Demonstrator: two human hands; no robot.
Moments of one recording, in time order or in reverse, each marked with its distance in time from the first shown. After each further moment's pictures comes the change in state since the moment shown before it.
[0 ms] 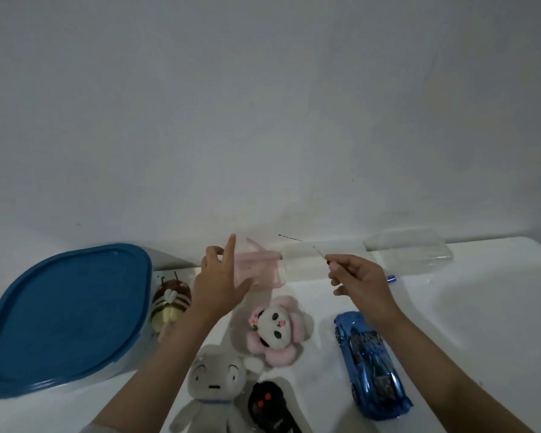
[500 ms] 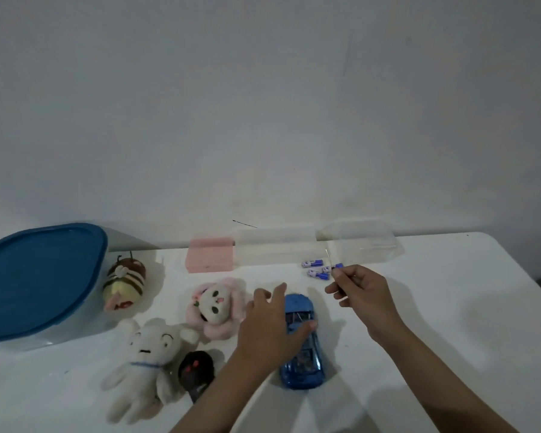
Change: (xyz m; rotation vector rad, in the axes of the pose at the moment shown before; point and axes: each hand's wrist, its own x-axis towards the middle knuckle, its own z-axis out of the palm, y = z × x) left_hand -0.100 0.200 0.048 -0.170 -0.249 -0.114; right_hand -0.039 0.002 -0.115 -0.081 0.039 0.129
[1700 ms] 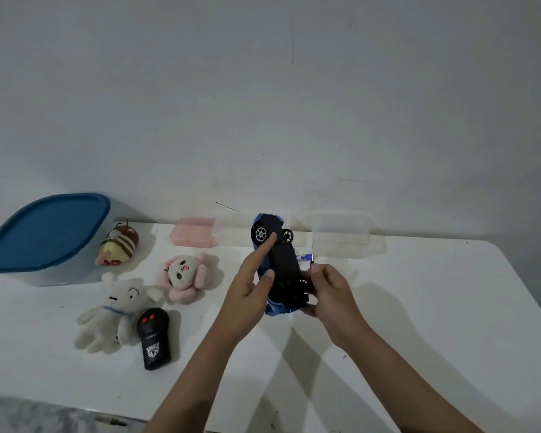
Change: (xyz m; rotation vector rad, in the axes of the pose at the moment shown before) left_hand -0.016 0.081 0.026 -0.806 0.272 0.142; right_hand -0.008 0.014 -0.054 0.200 -0.299 0.133
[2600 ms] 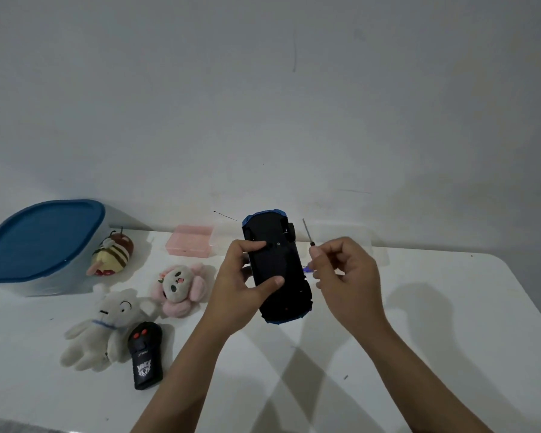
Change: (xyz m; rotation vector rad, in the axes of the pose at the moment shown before) left_hand 0.027 0.024 -0.007 -0.036 0.139 -0.054; right_hand 0.000 -0.051 -0.008 -0.268 0.151 -0.578
